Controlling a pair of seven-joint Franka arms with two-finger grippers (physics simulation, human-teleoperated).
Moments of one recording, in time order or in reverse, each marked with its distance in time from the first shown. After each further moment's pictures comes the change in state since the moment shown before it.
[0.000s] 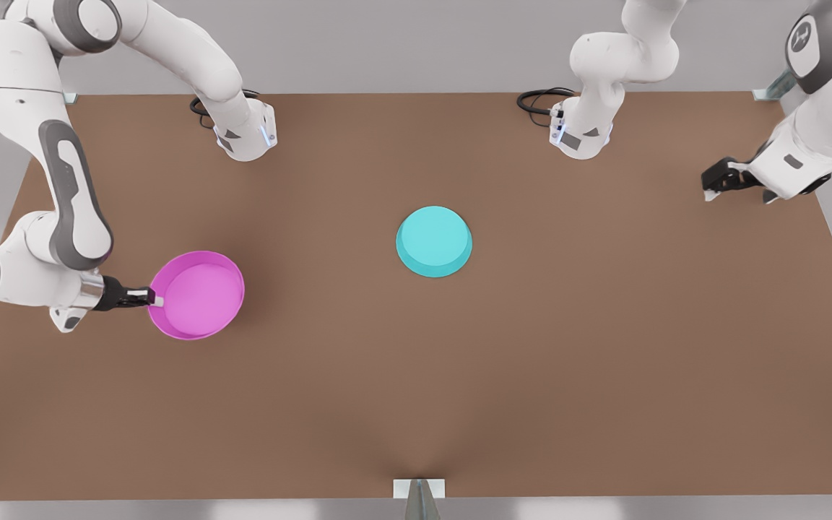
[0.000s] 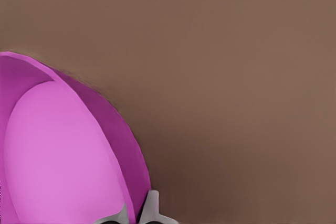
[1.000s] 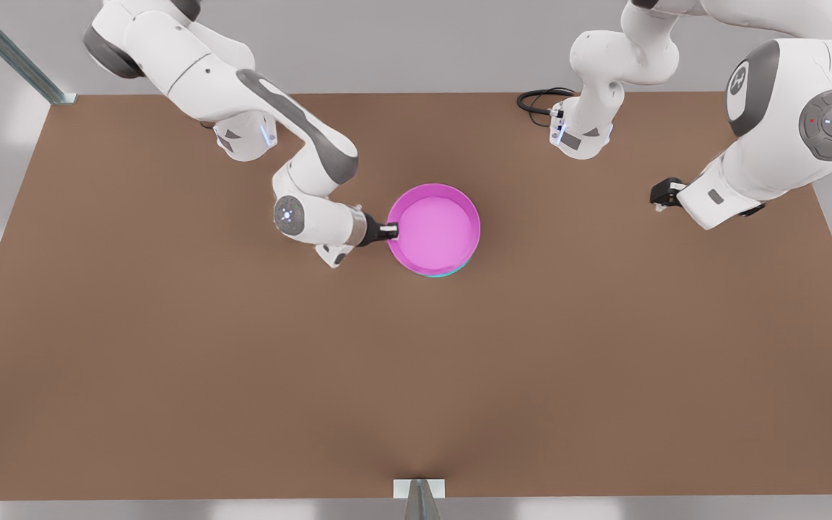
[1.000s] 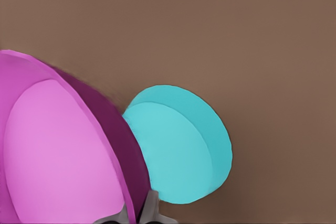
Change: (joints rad) left arm -0.102 0.094 0.002 0.012 0.008 -0.065 -0.003; right arm 0.818 -0.057 0.101 -0.090 0.378 0.328 0.710
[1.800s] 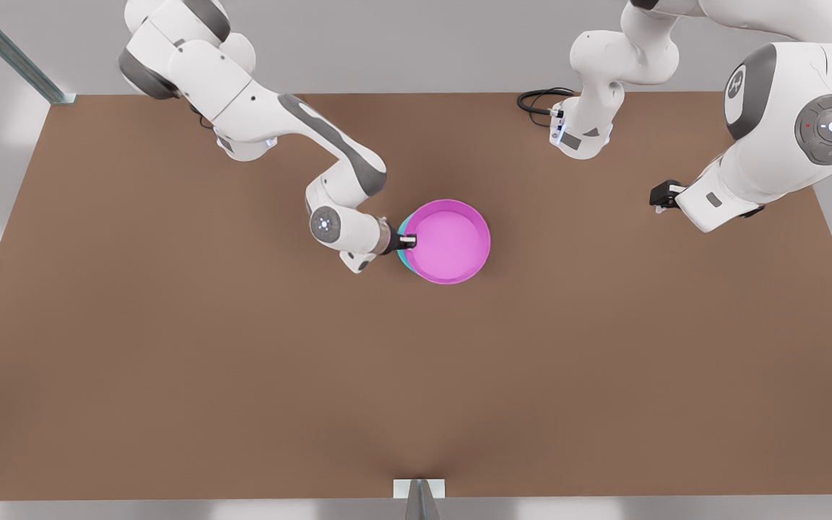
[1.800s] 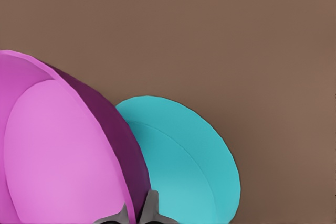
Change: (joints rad) left arm -0.002 0.007 0.000 0.000 0.007 0.000 -0.006; right arm 0.251 0.110 -0.204 0.026 -0.009 0.125 0.031
